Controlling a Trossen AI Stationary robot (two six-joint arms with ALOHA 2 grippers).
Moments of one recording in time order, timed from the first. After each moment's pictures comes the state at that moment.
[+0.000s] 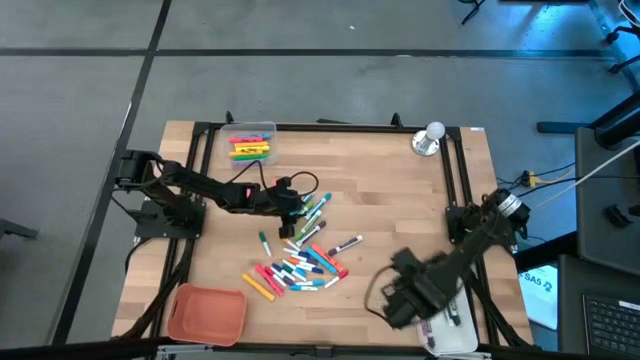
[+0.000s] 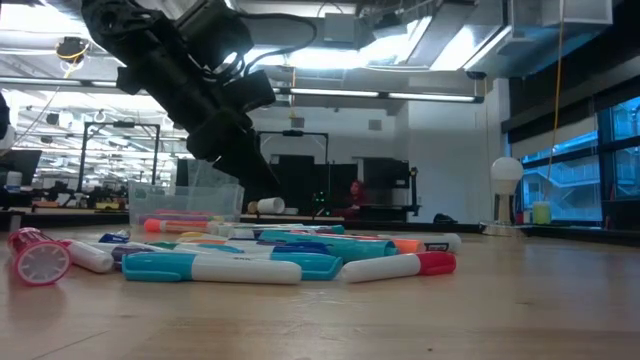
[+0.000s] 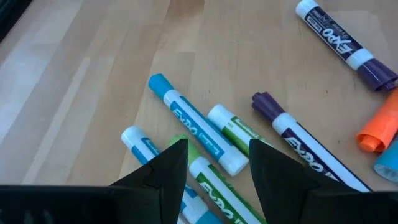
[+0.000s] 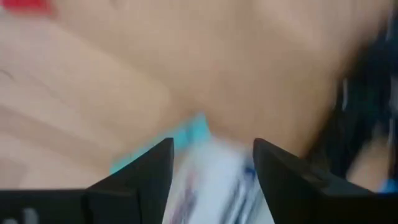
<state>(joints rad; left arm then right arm) 0.01 1.54 0.64 0.18 -0.20 0.02 0.69 1.82 1.62 -1.55 0.20 1.66</state>
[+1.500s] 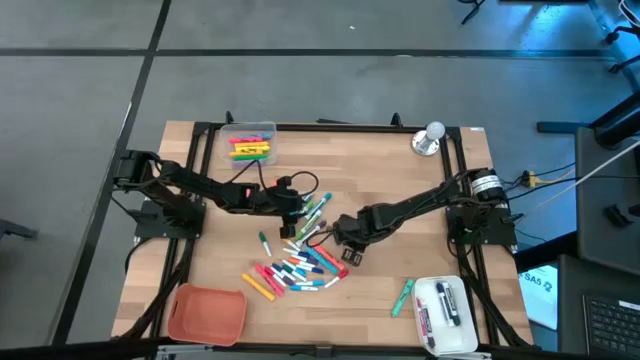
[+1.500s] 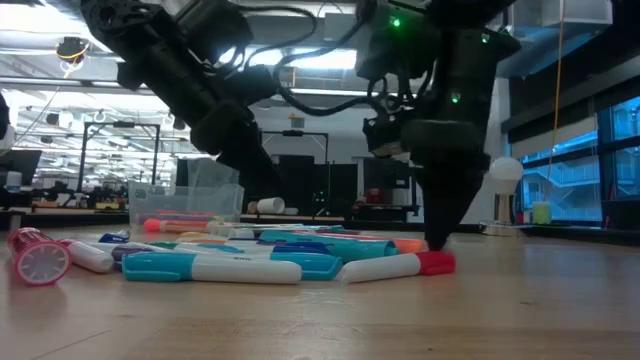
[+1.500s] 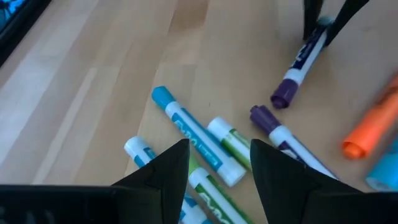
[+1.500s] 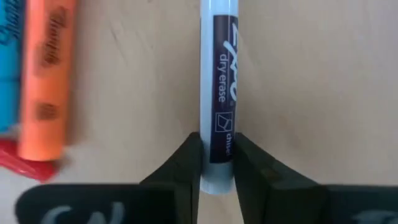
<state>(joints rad) 0.00 1.52 0.65 0.18 -0.22 0.01 0.21 1.86 1.18 -0.65 0.06 0.66</state>
